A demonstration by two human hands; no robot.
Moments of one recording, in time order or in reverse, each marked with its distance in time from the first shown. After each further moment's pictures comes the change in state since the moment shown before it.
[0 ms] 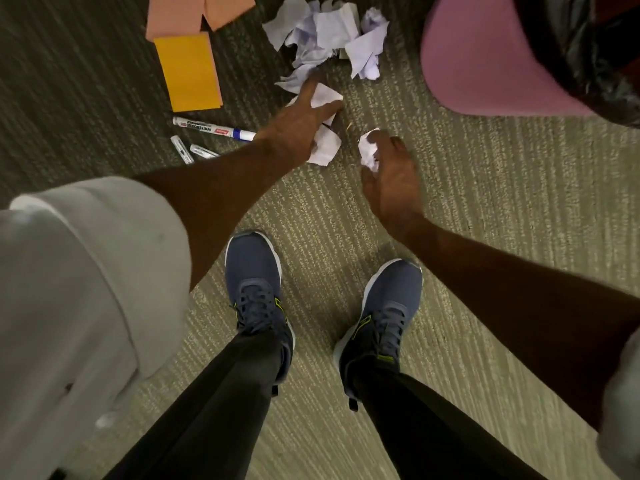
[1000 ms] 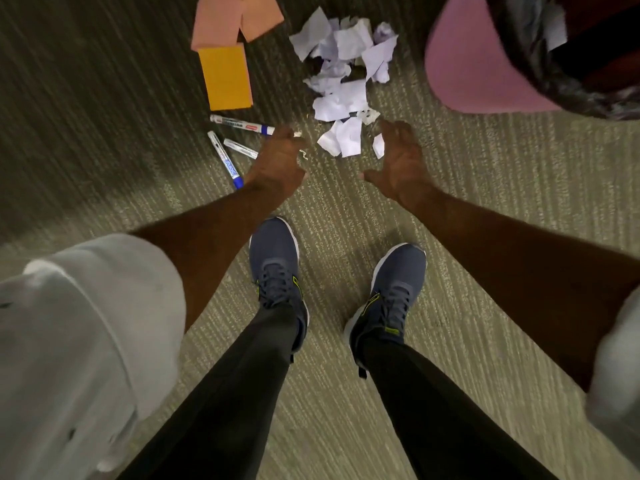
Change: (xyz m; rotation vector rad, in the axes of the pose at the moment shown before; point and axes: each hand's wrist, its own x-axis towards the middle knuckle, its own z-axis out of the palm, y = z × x) left_hand -0.097 -0.015 0.000 -0.252 0.080 -0.225; right_hand 0.001 -0.035 -0.030 -0.161 -0.315 0.197
